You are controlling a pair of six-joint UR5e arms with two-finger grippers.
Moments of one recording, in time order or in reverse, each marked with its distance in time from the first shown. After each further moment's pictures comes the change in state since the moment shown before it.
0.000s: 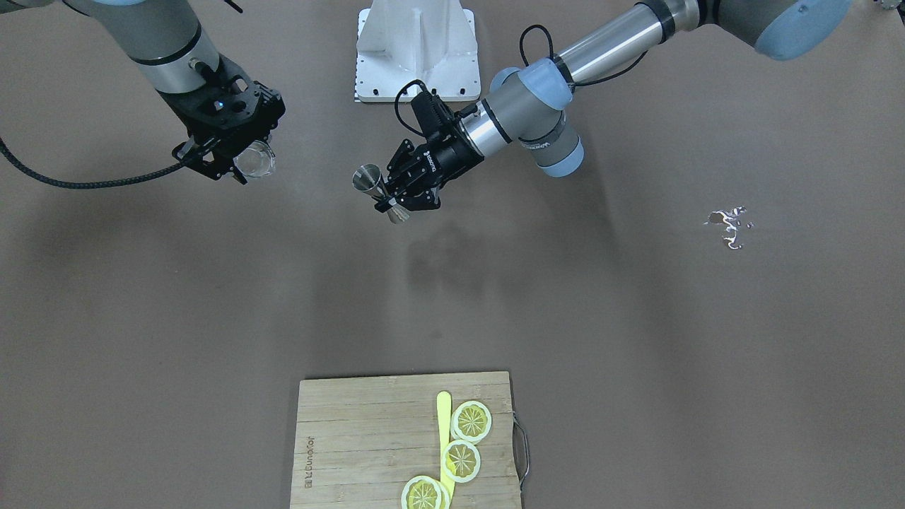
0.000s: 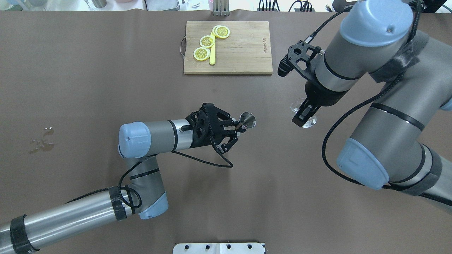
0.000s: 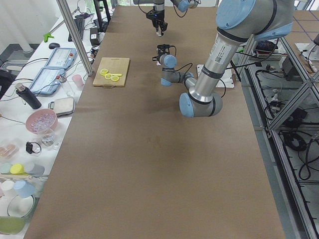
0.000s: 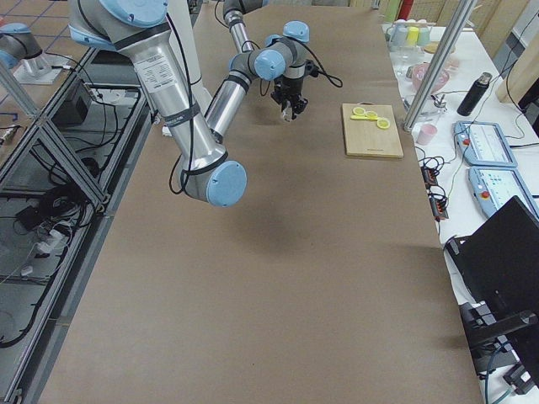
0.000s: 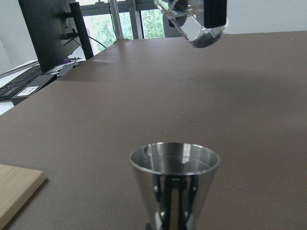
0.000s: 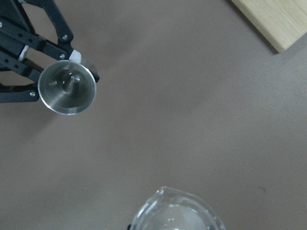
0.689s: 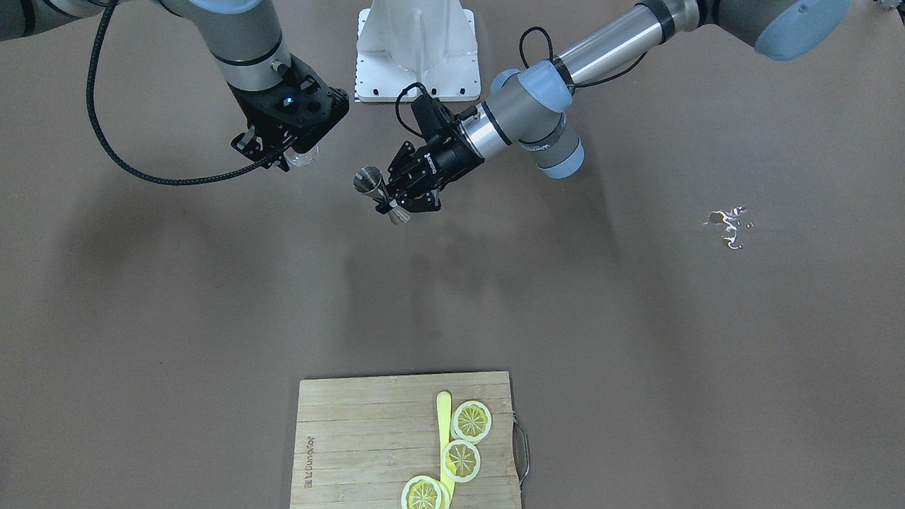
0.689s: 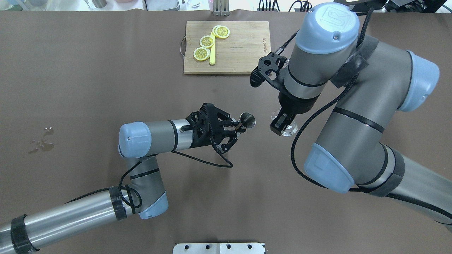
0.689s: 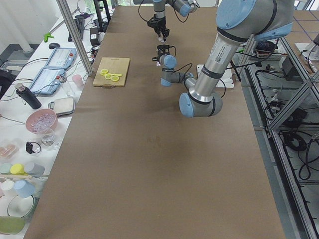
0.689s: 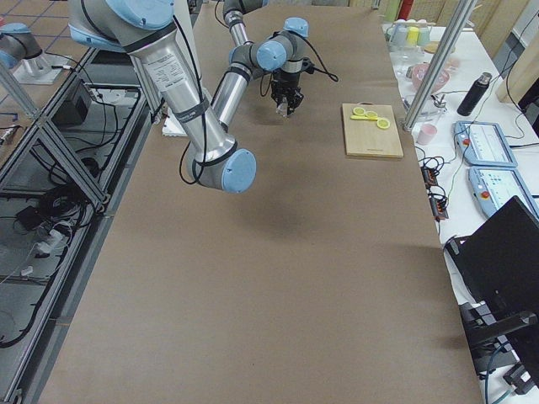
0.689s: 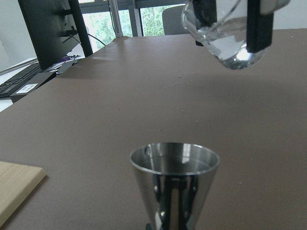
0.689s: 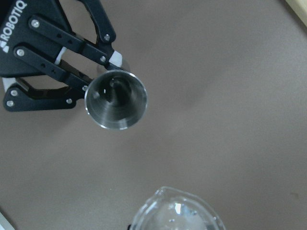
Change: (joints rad) left arm 0.000 -0.002 0.005 0.000 -0.002 0.003; right arm -0.058 0.108 -0.094 -0.058 -0.008 0.001
